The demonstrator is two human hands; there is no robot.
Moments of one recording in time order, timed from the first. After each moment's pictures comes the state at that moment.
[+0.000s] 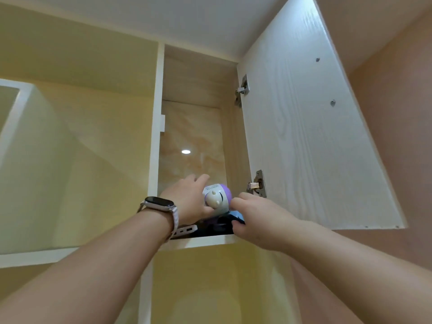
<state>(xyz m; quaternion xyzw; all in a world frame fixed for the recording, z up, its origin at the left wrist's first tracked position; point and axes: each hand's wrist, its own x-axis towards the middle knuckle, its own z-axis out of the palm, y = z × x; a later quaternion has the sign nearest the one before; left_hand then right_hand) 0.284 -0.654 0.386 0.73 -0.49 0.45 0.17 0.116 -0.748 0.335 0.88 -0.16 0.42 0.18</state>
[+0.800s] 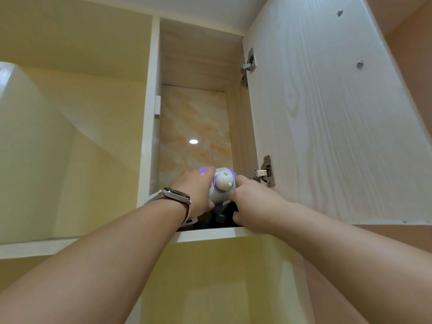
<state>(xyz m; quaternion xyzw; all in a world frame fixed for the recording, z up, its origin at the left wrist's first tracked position) 0.302 -0.694 0.389 0.76 -0.47 0.43 0.15 0.154 -0.773 0.355 0.89 -0.18 0.35 0.23</state>
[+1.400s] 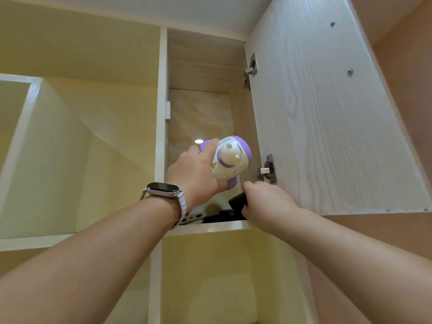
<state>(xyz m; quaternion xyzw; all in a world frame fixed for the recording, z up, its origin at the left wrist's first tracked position) 0.246 -0.635 0.383 0.69 -0.45 0.49 0.29 0.138 -0.756 0.339 0.87 -0.22 0.43 0.14</state>
